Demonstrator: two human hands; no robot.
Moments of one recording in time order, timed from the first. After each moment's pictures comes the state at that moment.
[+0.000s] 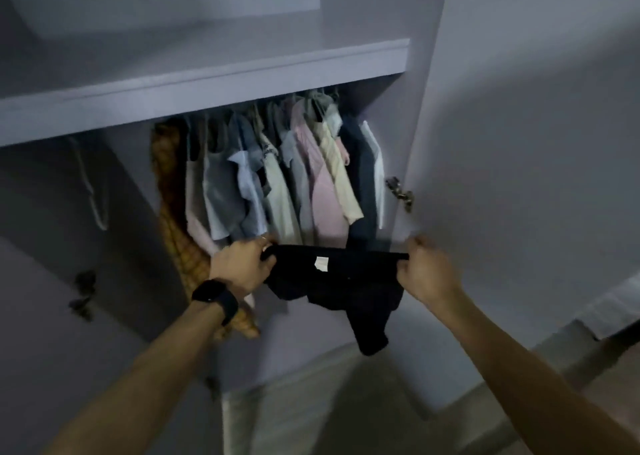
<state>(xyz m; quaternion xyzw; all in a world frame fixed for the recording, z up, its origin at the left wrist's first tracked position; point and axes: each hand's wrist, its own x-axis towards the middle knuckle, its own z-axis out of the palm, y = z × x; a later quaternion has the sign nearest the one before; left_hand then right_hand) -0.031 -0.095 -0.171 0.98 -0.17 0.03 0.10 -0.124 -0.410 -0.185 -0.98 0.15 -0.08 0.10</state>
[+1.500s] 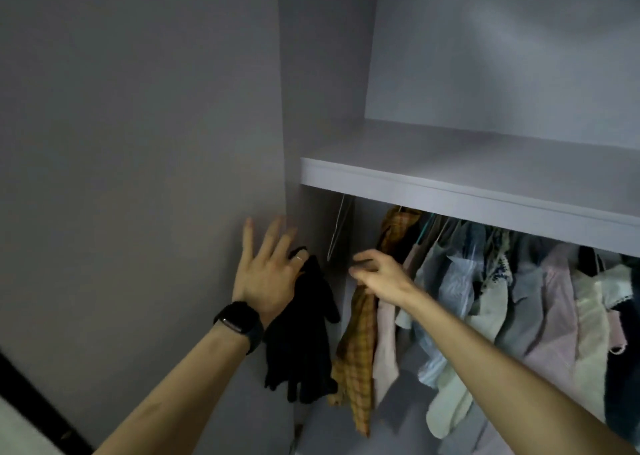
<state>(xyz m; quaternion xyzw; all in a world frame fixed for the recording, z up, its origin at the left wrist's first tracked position) -0.114 0.124 -0.058 0.95 0.14 0.20 -0.18 0.070 -0.037 -0.103 -0.83 -0.27 0.17 0.46</state>
